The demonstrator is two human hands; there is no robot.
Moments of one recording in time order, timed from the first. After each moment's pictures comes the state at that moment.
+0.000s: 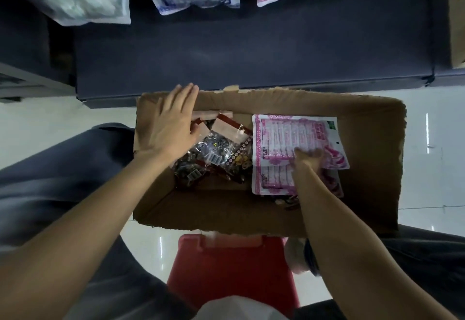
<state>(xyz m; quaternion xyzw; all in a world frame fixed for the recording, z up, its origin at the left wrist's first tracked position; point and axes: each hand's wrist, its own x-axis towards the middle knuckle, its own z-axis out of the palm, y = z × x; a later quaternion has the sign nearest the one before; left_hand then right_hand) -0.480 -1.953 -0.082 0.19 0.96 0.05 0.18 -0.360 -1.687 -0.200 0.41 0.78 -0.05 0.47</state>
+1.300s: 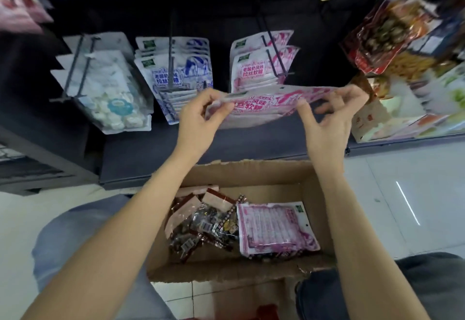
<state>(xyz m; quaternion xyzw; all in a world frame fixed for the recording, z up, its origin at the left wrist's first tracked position) -0.498 -1.859 0.128 0.19 0.78 0.60 -0.03 -0.422 -1.670 0.132 0.17 0.77 -0.49 -0.36</state>
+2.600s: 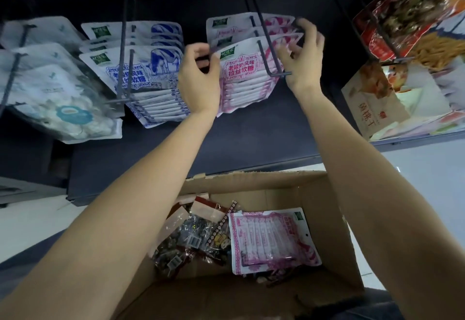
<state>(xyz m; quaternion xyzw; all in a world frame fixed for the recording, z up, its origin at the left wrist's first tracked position) -0.633 -1.759 0.059 -0.02 0.81 0.57 -0.16 -0.613 -1.581 0.065 0.19 0.84 -0.46 -0.22</state>
